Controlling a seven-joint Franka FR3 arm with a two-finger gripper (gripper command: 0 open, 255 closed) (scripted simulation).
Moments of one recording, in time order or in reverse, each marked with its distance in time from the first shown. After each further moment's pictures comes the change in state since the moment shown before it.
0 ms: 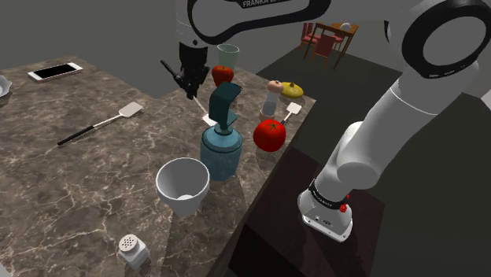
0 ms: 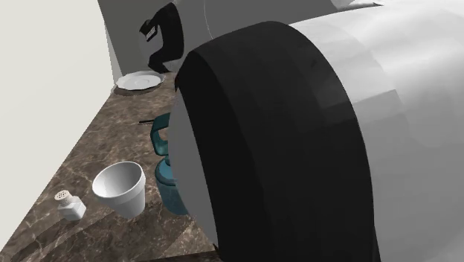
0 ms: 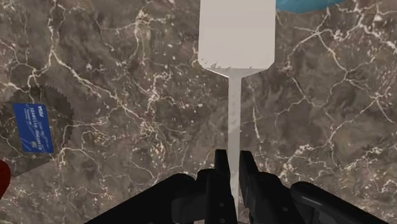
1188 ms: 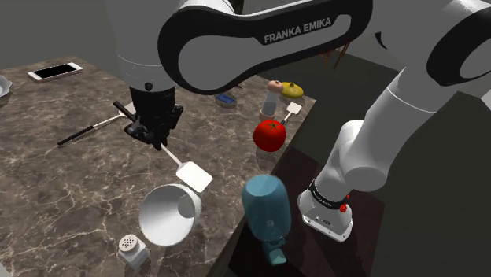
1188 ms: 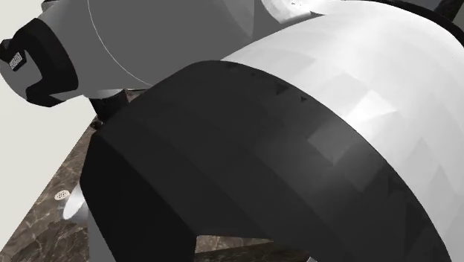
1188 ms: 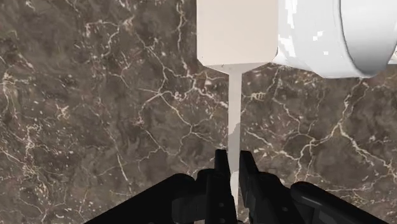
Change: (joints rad) arm 0.191 0.028 0.240 0.040 -0.019 -0.021 0.438
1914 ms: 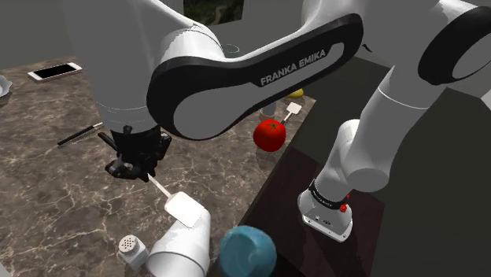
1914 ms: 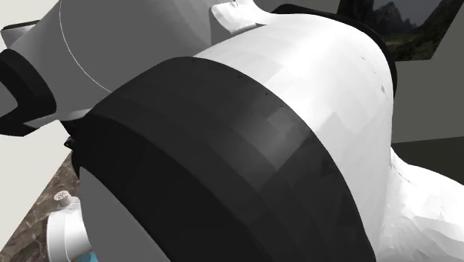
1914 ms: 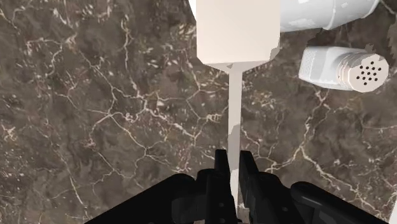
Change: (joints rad) arm 0.063 0.096 0.070 0.020 -0.055 0.059 0.157
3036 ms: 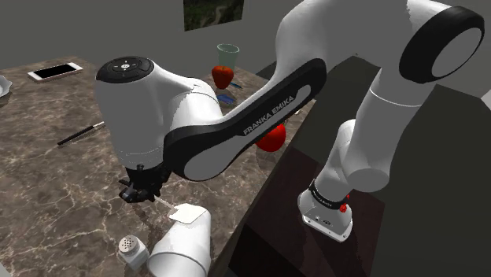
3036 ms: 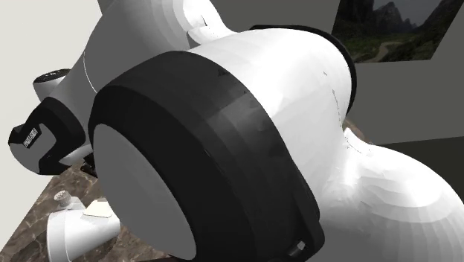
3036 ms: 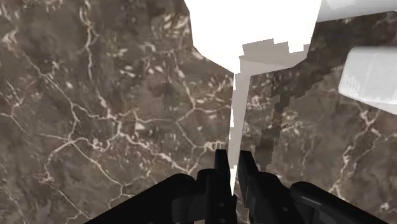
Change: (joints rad) arm 0.008 0.088 -0.004 -0.135 -0.064 0.210 0.051
